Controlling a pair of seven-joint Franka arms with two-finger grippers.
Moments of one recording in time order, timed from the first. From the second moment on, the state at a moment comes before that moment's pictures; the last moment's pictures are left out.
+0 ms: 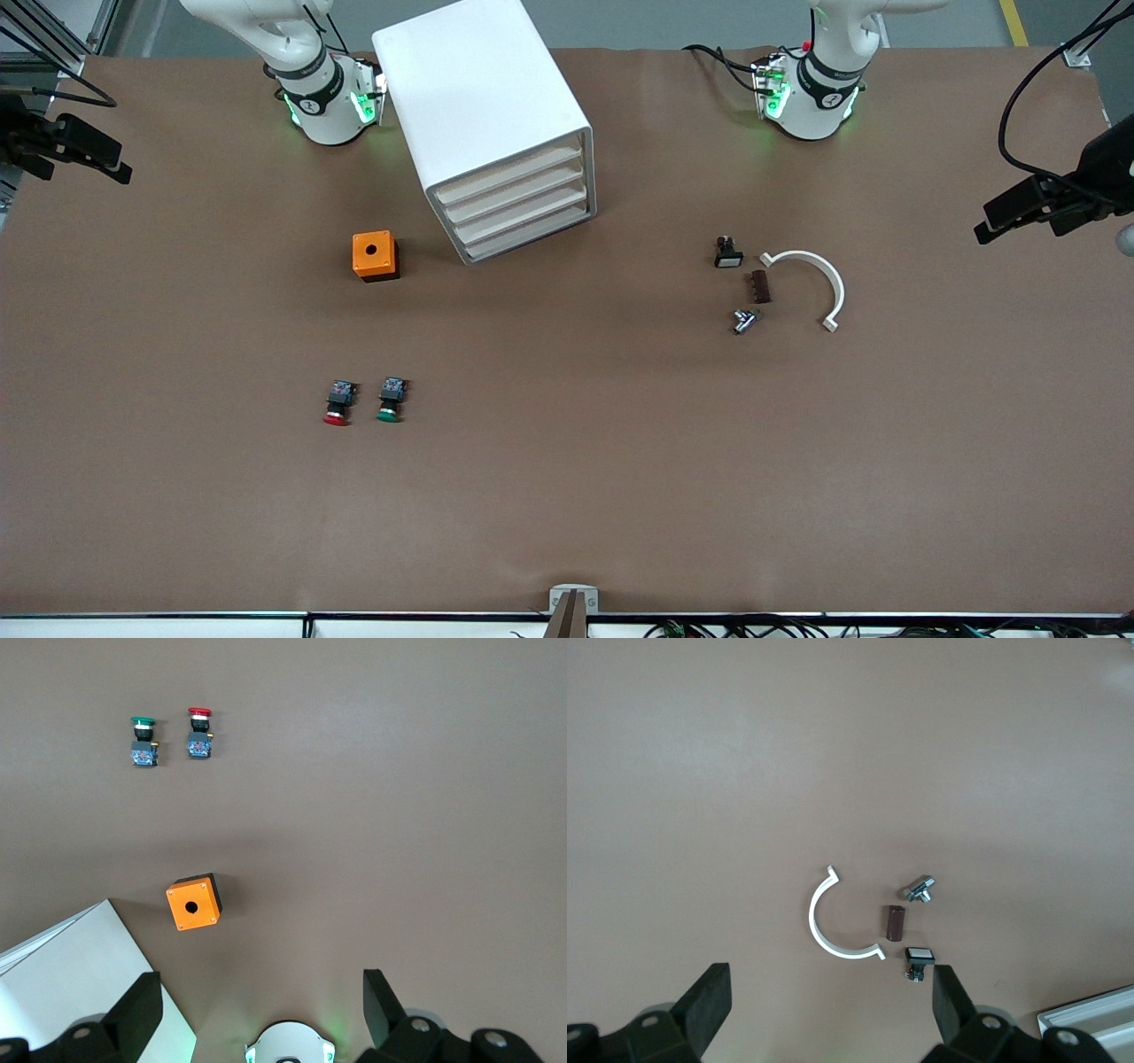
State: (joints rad) left arm -0.02 0.03 0.00 -1.51 -0.08 1.52 -0.15; right arm 0.03 -0.14 -0.08 -1.63 0.00 1.40 0.03
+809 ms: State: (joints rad) left arm -0.22 0.34 -0.04 -1.52 -0.09 1.52 -0.54; right arm 0.03 -0.13 -0.08 -1.61 0.00 1.40 0.03
